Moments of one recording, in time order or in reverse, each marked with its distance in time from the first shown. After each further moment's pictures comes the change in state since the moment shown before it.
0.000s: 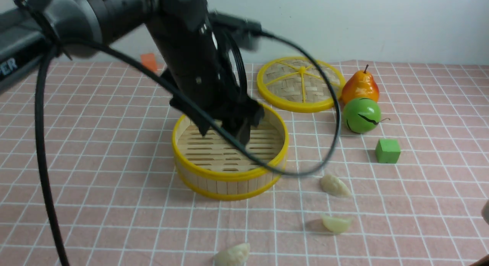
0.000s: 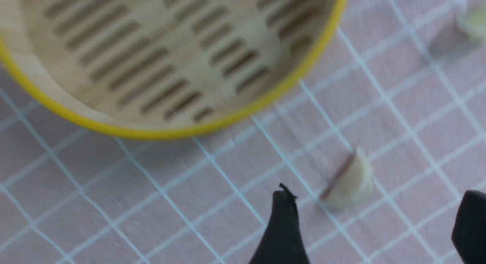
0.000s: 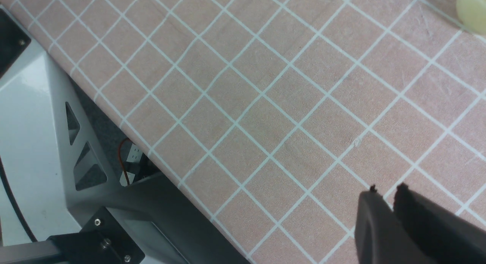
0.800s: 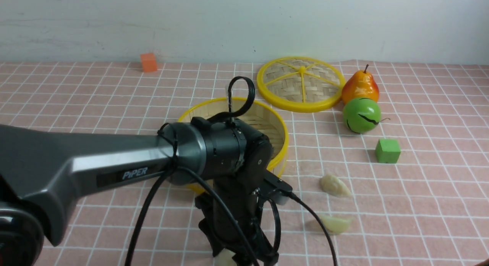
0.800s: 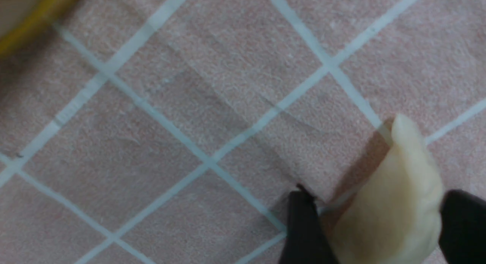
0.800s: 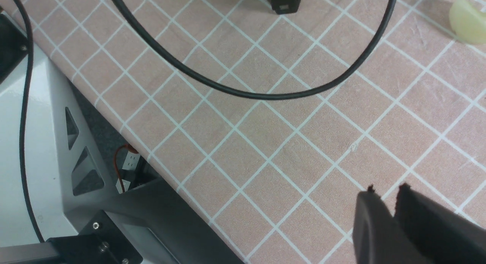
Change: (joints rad) right arm 0.000 -0.030 0.000 -0.003 -0.001 0.000; left arm -0.126 0.188 0.308 0.052 -0.241 -0.104
